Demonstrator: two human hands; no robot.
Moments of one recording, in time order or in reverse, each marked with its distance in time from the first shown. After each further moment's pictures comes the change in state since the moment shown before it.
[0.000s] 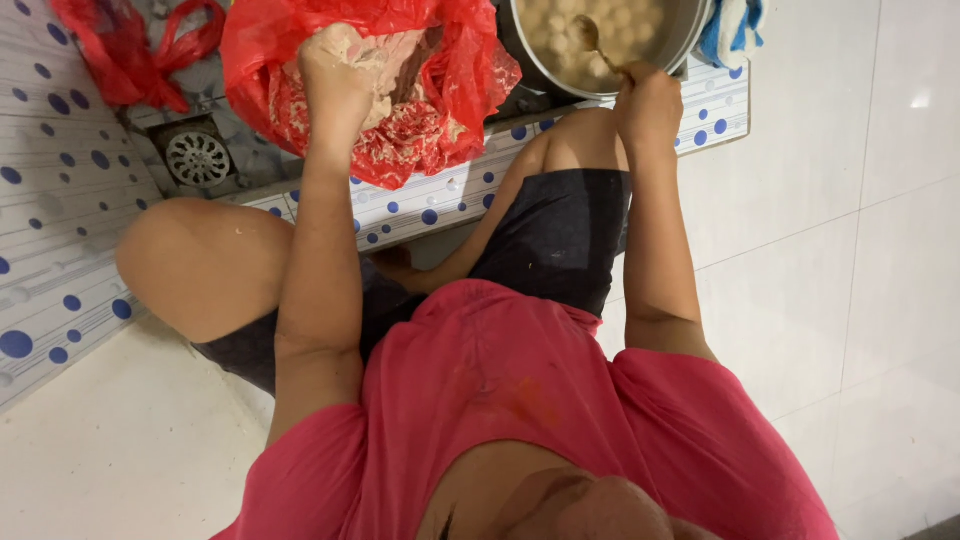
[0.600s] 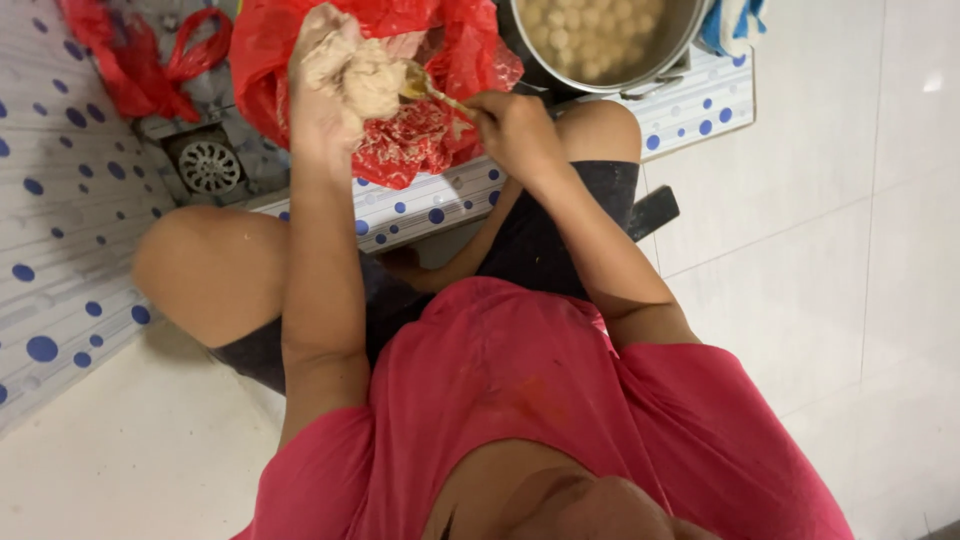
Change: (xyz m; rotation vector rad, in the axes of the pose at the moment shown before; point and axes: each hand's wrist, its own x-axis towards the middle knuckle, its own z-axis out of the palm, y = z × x) left_hand 0.007 0.012 -0.014 -1.222 -0.099 -0.450; right_hand -0.031 -0.177 -0.025 0.482 -0.326 -0.186
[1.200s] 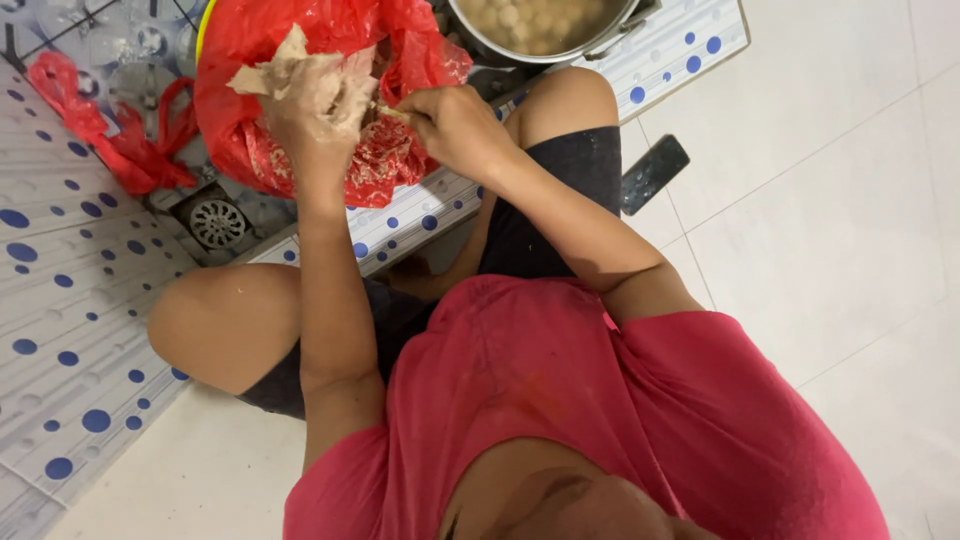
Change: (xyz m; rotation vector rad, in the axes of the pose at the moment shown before) left_hand -0.014 -0.007 0.049 1.615 -0.162 0.764; right_hand 0.007 -0.006 0.003 0.135 0.035 -0.024
